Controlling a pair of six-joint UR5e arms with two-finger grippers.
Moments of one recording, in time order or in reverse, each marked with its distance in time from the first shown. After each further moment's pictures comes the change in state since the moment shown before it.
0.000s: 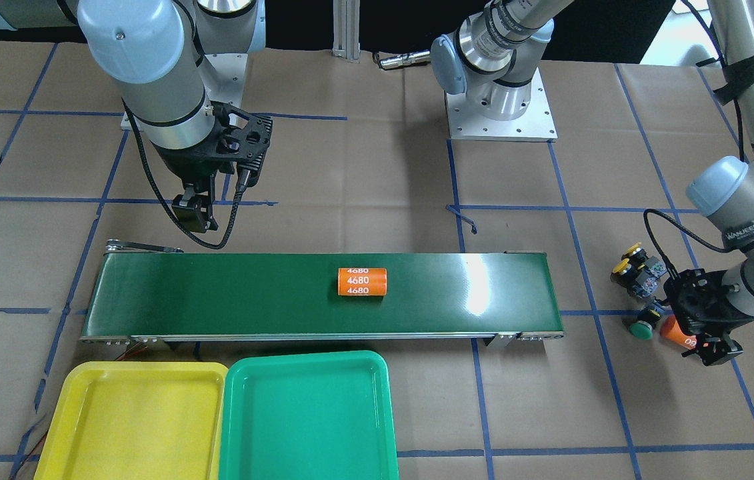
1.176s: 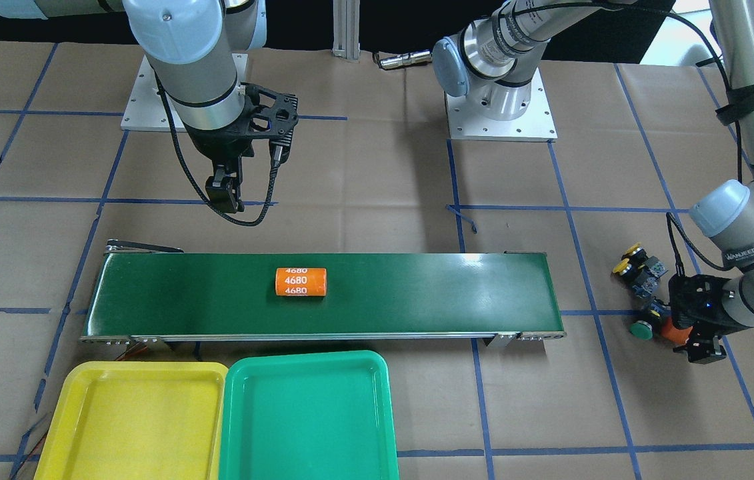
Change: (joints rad) left arm 0.044 -0.089 0.020 0.012 0.043 0.255; right arm 0.072 -0.035 0.031 0.003 0.012 -0.026
